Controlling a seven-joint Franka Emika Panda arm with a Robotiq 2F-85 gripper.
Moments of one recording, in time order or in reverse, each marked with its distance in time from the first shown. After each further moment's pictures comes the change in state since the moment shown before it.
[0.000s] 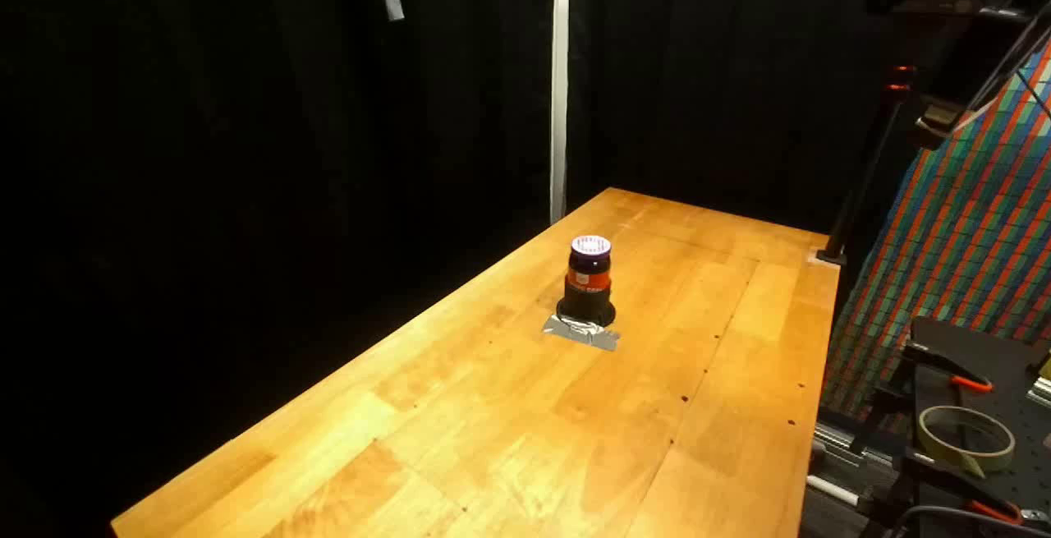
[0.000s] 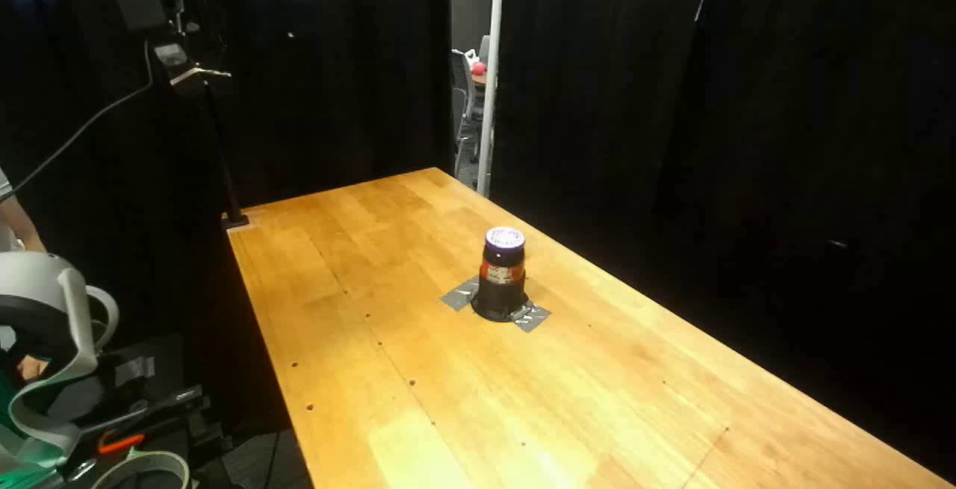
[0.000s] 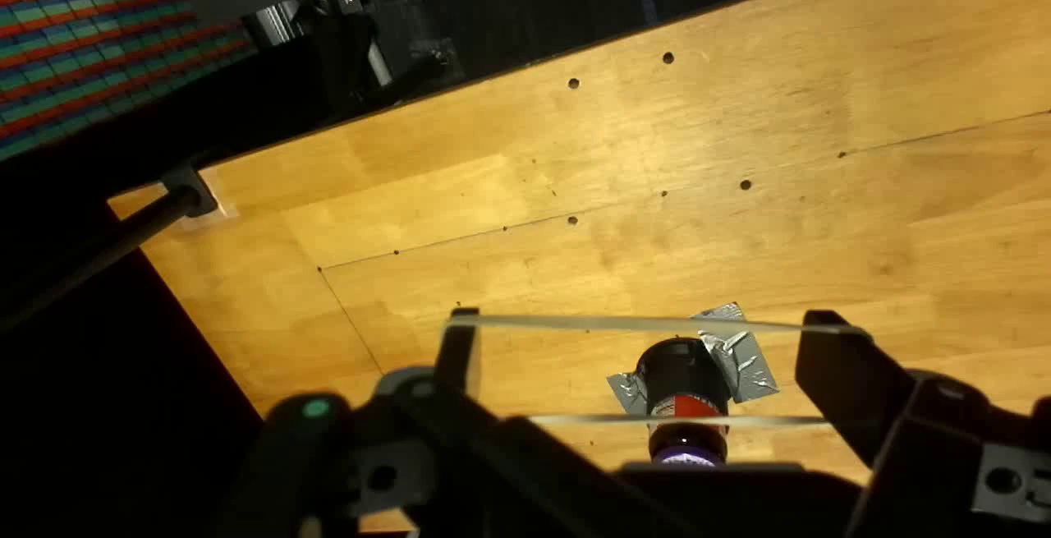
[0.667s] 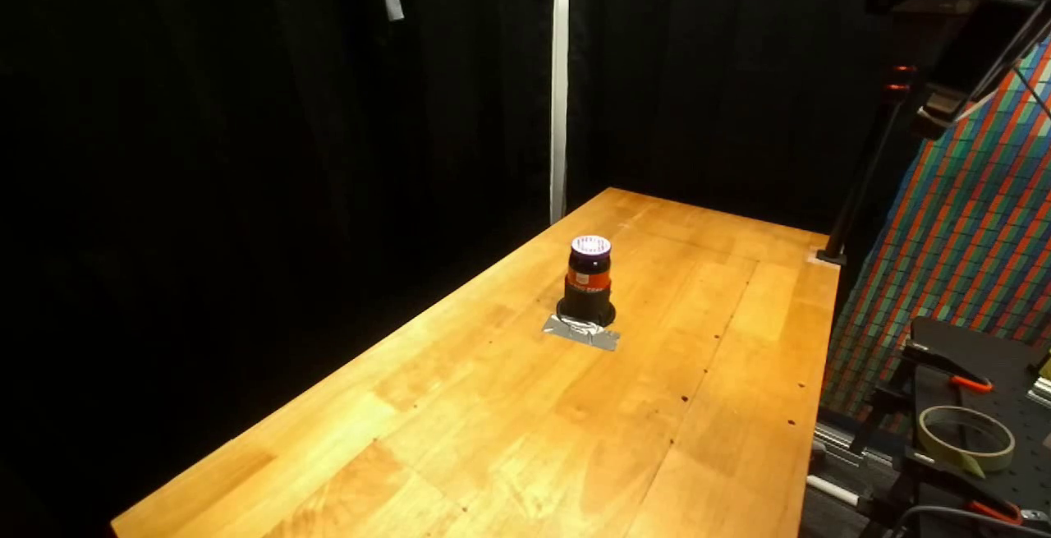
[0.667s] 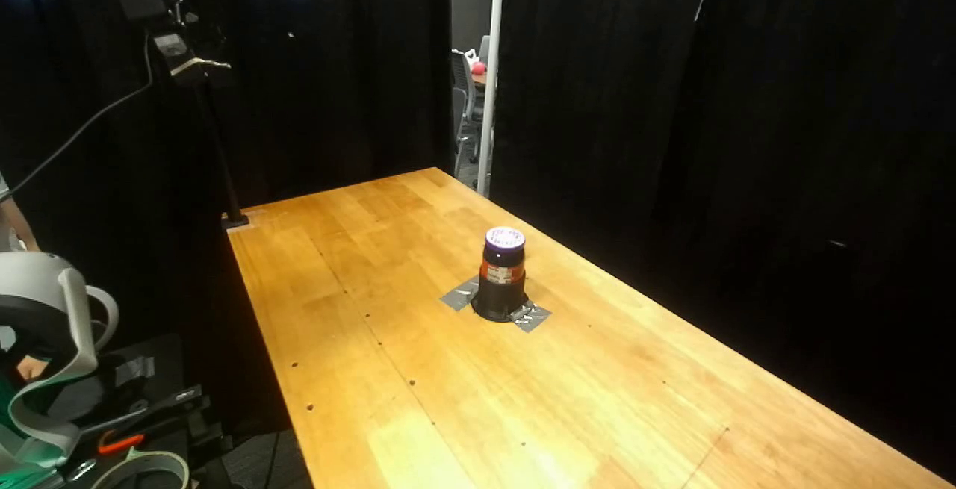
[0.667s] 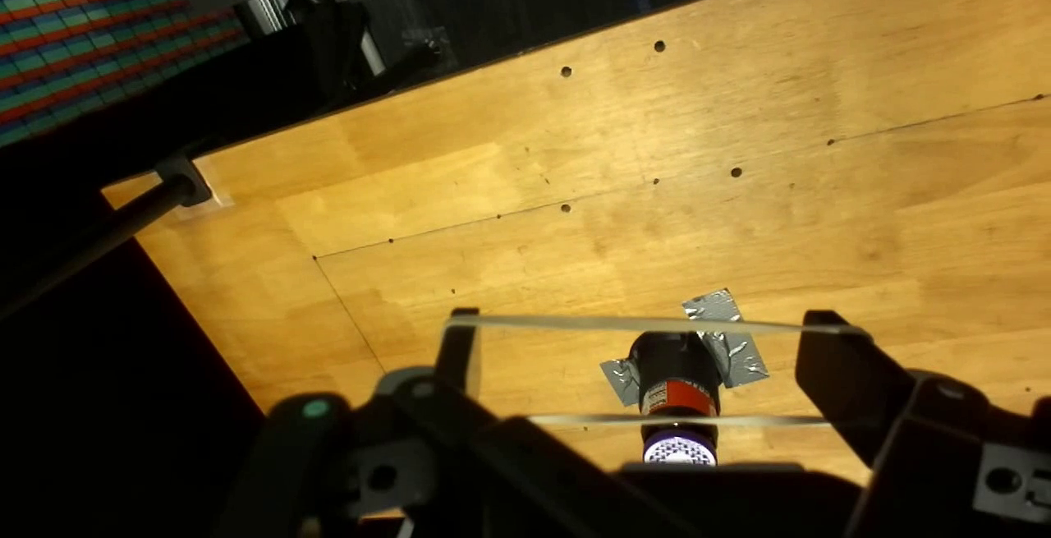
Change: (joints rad) arm 0.000 -0.004 0.000 0.013 0.000 0.000 0.000
